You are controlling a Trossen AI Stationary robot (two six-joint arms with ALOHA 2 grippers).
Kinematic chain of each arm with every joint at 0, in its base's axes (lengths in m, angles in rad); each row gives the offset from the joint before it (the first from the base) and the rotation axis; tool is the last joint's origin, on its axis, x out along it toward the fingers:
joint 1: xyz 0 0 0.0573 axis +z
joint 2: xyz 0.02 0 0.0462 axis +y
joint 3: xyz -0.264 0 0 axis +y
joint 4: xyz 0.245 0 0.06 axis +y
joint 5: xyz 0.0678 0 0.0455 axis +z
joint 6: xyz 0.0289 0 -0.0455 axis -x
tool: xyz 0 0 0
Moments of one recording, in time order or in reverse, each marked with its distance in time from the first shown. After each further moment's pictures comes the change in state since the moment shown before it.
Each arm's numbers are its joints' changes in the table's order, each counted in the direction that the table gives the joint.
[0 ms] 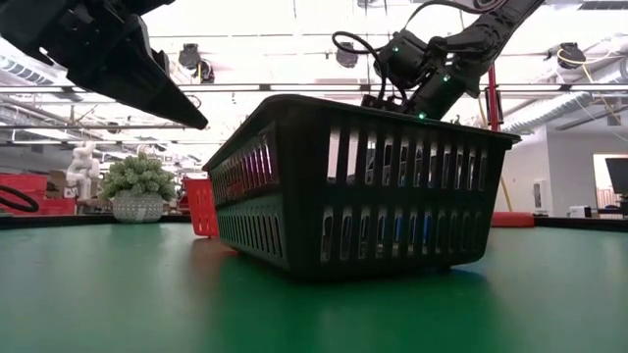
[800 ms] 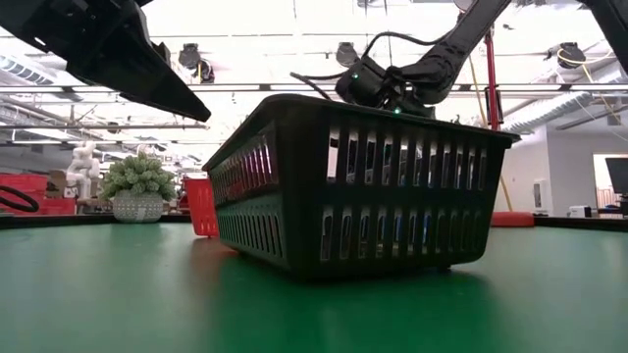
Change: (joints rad) left arm -0.007 0.000 0.000 -0.043 -0.008 -0.025; right arm 0.003 0.292 -0.182 -0.129 -0.274 0.034
